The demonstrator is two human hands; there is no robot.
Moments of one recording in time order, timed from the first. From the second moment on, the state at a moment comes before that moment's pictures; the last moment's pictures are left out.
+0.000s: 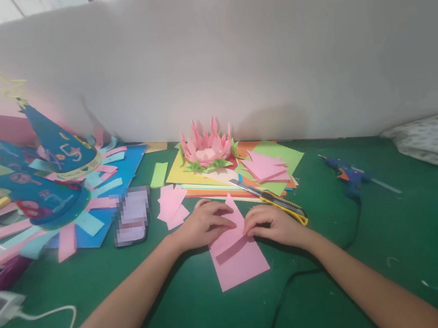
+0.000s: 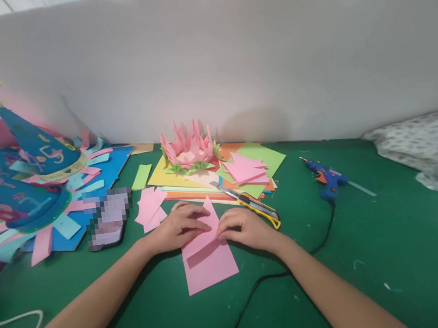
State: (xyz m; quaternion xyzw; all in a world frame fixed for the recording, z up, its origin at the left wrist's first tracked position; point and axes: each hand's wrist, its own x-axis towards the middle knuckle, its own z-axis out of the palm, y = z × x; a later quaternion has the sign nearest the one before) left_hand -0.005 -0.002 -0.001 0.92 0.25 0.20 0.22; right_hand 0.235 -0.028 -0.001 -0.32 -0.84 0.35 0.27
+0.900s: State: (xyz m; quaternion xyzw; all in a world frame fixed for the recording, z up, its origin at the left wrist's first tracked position) left_hand -0.012 0.009 -0.007 0.89 0.26 0.19 0.32; right_hand 0.211 -0.028 -0.012 -0.49 -0.78 0.25 0.29
